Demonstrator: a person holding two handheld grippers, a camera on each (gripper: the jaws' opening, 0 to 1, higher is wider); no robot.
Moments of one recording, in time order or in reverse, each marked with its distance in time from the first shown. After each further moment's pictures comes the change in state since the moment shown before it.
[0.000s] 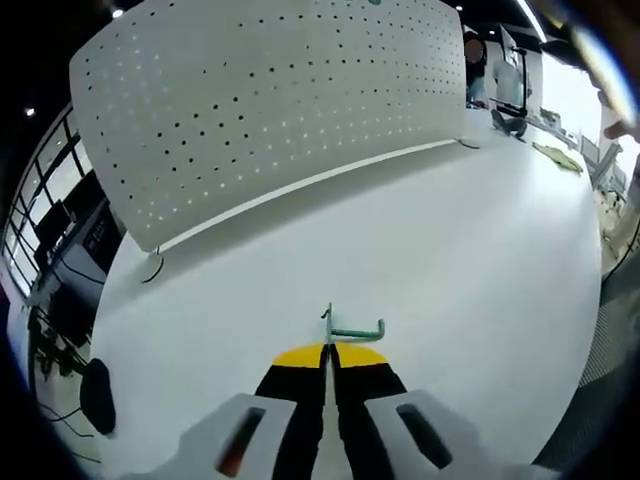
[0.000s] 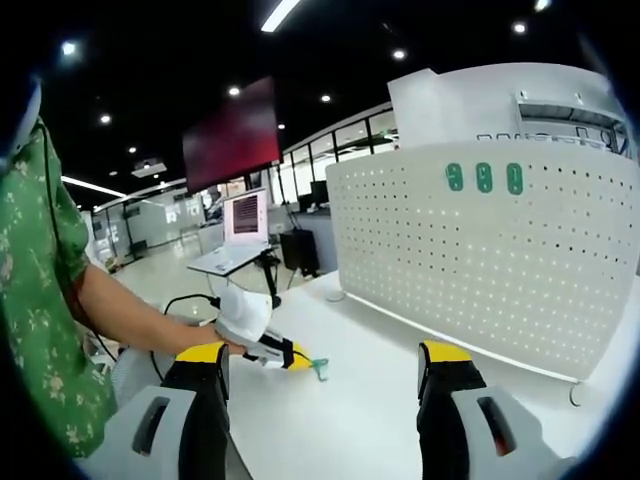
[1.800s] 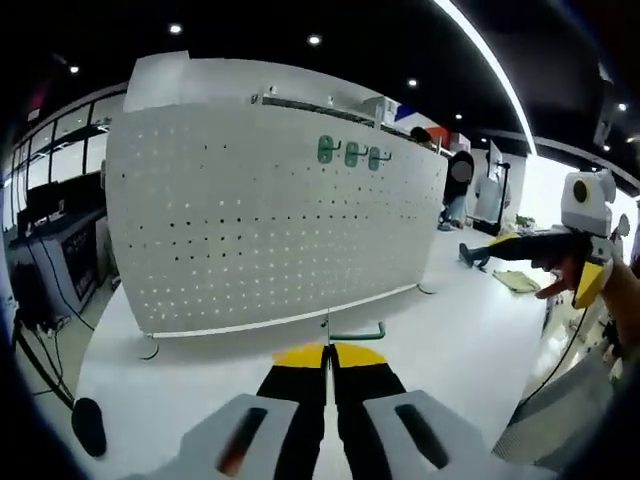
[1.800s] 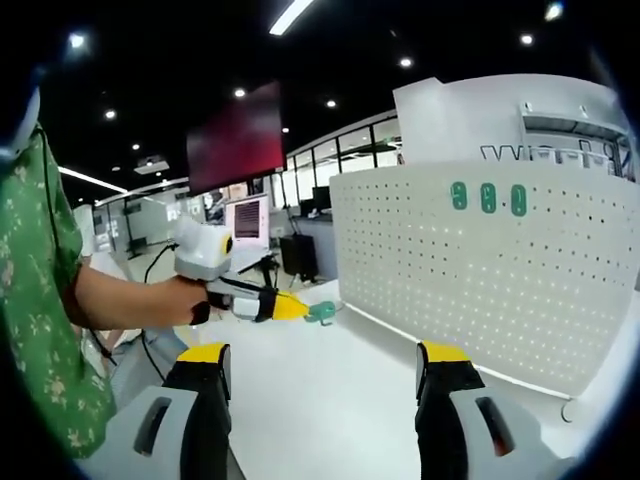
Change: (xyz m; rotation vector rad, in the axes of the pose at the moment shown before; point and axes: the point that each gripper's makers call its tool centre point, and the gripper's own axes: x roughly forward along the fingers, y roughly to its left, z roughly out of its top) left arm -0.115 -0.011 0.144 -0.210 -0.455 -0.168; right arm 0.000 0.003 0.021 -0.042 -0.024 -0.002
